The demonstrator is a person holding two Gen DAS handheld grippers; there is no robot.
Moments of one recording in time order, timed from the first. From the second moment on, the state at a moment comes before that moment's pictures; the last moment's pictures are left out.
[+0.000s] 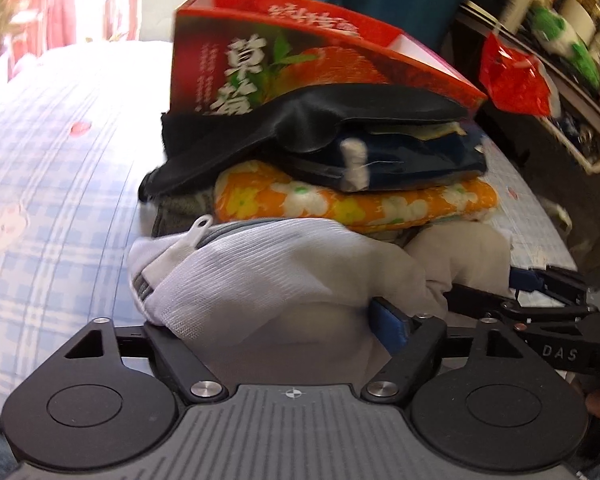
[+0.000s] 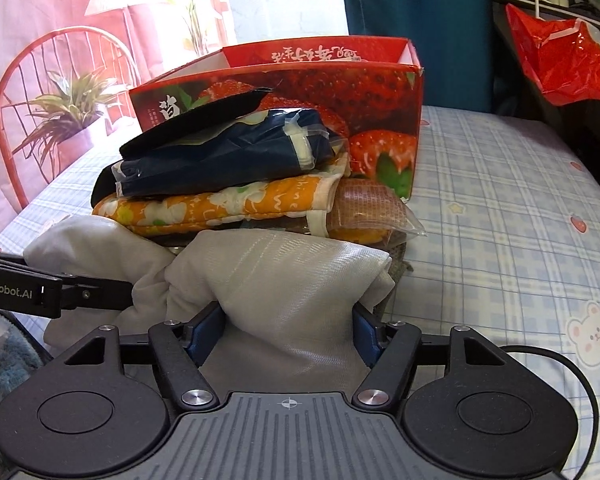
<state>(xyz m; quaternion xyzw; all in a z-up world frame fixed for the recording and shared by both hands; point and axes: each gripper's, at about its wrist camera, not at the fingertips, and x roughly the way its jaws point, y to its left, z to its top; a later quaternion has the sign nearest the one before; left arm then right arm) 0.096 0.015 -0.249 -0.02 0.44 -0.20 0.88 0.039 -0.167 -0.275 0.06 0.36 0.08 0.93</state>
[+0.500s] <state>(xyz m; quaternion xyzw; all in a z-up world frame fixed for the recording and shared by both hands) 0.108 0.017 -0.251 -0.01 0.43 -0.22 0.88 0.038 -0.172 -0.275 0.07 0.36 0.07 0.93</state>
